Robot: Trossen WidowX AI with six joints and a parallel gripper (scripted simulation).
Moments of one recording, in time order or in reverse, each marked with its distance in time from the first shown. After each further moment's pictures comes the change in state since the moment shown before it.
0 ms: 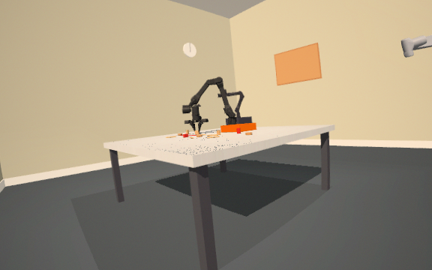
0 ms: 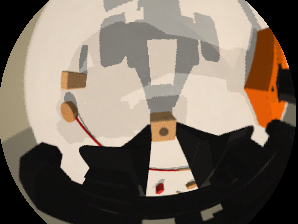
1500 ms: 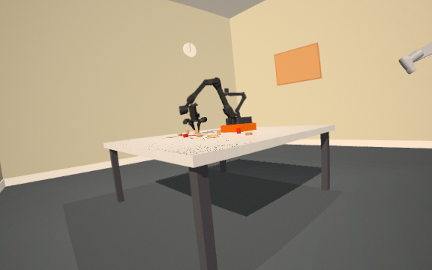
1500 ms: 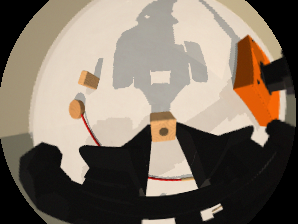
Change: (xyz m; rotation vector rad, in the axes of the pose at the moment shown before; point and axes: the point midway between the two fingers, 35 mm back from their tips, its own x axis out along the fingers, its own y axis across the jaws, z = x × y) arm -0.010 -0.001 -0.018 -0.003 -0.292 -0.006
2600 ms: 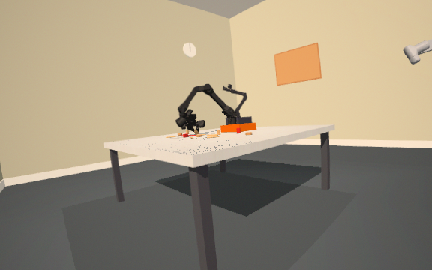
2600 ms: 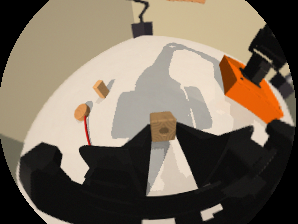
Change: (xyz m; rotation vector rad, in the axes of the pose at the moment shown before) arm 0.006 -0.001 -0.029 0.009 -0.520 -0.013
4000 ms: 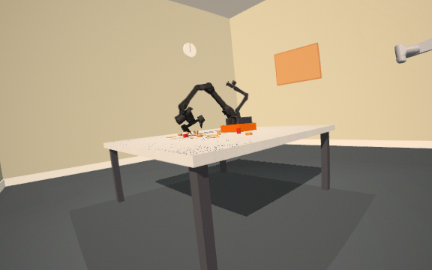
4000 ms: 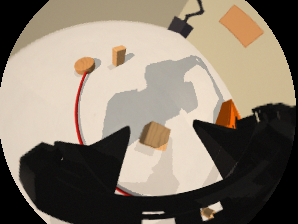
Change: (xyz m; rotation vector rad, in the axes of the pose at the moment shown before) arm -0.004 0.001 0.006 -0.583 0.100 -0.007
